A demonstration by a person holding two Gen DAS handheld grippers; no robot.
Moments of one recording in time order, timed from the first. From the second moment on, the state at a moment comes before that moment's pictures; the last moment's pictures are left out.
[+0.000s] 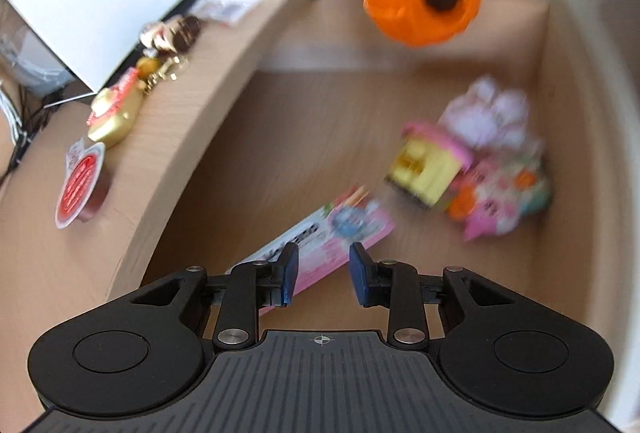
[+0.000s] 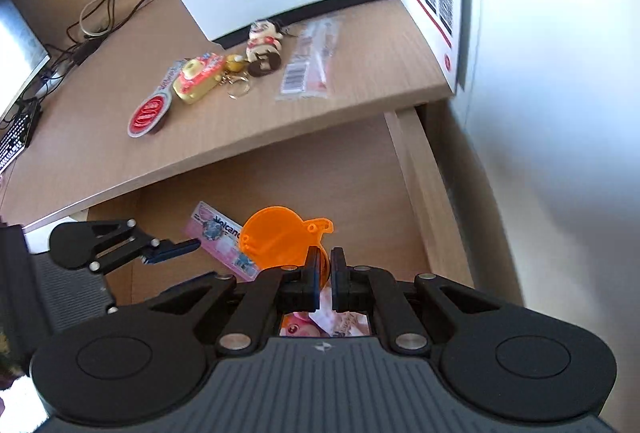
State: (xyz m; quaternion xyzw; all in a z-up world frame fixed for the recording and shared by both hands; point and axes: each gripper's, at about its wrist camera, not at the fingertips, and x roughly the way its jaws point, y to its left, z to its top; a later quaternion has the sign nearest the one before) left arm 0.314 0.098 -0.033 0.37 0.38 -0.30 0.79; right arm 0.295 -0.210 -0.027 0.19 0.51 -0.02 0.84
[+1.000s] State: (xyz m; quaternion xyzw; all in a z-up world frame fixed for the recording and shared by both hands) left arm 0.340 0.080 -0.044 0.45 0.36 -0.34 0.74; right arm 0.298 -0.213 -0.042 0.21 0.51 0.00 0.83
